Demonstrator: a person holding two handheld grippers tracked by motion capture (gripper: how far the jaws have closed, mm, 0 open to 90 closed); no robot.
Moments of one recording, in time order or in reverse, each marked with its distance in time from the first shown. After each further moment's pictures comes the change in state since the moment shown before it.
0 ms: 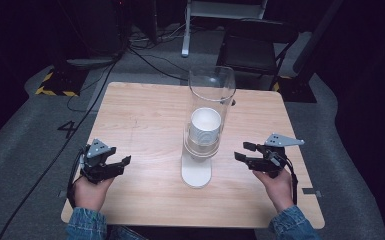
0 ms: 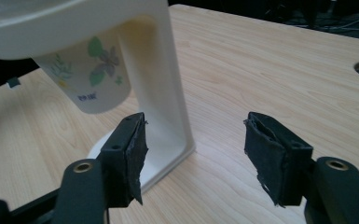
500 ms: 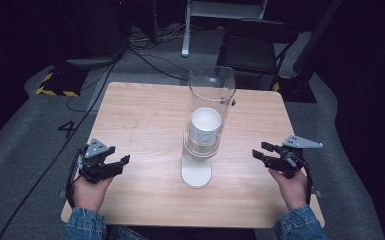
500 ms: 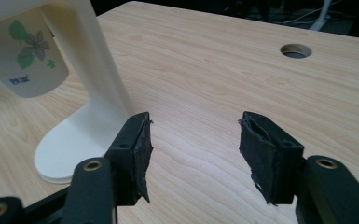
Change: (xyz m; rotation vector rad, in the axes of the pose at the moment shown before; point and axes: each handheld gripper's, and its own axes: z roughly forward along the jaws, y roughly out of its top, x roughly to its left) left arm 0.001 0.001 -0.004 -0.015 0.000 0.000; right arm -0.031 -0.016 -0.033 0.007 -0.136 0.041
